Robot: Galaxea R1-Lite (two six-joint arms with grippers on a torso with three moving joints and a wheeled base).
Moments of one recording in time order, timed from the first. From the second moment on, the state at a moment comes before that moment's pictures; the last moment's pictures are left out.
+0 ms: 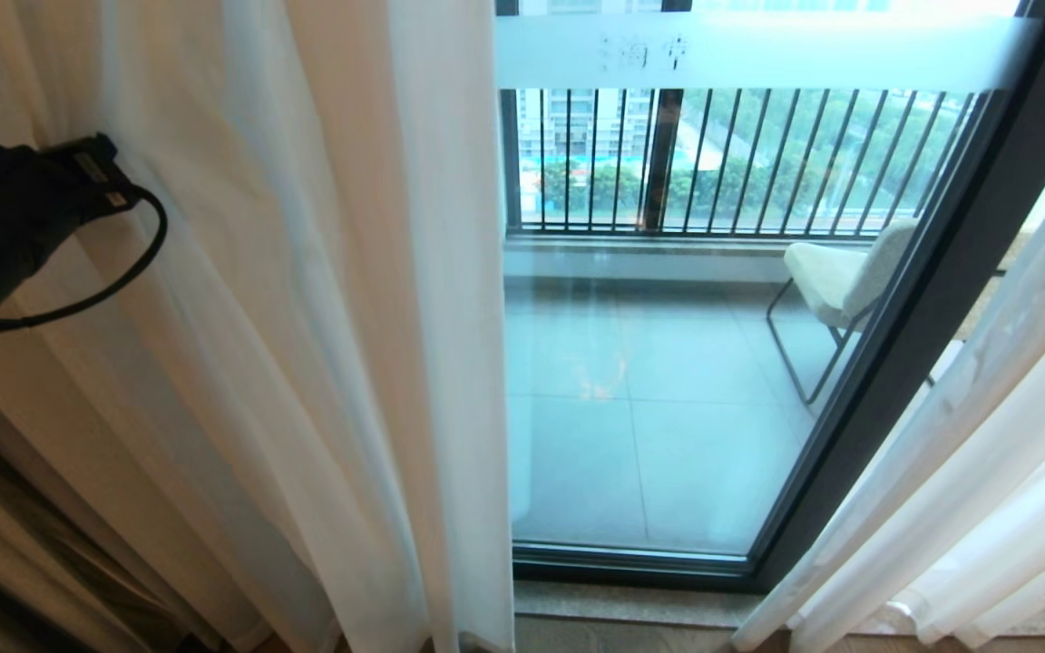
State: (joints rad) left arm 0.11 1.58 -0.96 -0.84 0.05 -0.20; right arm -0.01 0.00 0.00 -0.07 -0.04 0.04
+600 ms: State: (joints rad) left arm 0.35 1.59 -0.97 -0.84 -0.08 -0.28; right arm -0.01 0.00 0.00 -0.07 -0.04 0.04
